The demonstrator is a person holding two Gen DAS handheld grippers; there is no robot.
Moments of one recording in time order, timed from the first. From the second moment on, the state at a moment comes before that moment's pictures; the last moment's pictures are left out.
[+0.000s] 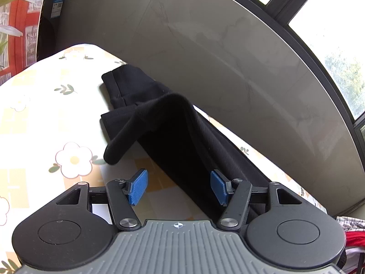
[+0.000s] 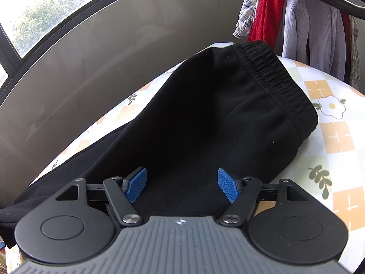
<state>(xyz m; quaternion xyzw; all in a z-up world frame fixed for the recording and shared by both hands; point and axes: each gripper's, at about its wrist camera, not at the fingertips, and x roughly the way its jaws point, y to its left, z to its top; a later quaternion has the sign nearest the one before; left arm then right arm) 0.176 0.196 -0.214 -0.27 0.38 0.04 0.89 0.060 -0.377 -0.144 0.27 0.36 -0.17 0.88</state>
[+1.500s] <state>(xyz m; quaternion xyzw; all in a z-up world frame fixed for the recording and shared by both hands) 0.278 0.198 -0.284 -0.32 0.38 0.12 0.86 0.060 -0.385 -0.177 0.36 0.38 -0.16 0.83</state>
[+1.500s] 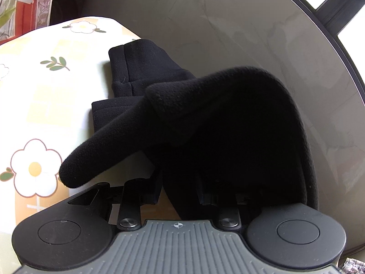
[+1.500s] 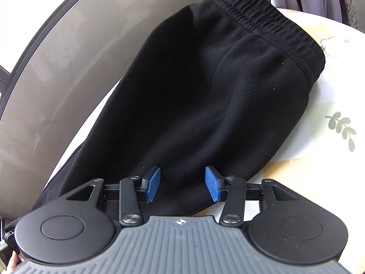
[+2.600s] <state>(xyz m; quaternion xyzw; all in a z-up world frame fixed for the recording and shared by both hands) 0.100 0.155 -0.273 -0.27 0.41 0.25 0.83 0.064 -0.413 -0.153 0.22 0.38 -0.16 0.88</state>
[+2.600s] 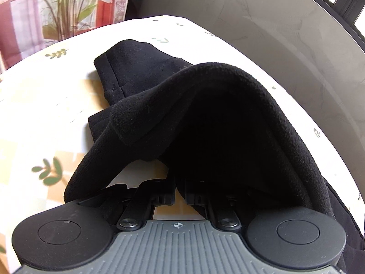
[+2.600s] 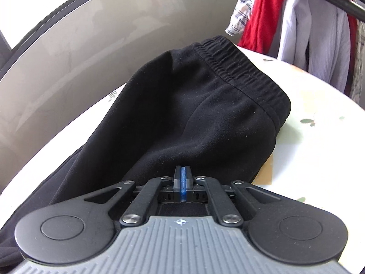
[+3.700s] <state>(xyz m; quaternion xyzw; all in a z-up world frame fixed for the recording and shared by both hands) 0.119 0.137 -0.213 -0.22 0.36 0.21 0.88 0.193 -0.352 -0.169 0.14 0.41 0.07 0.90</state>
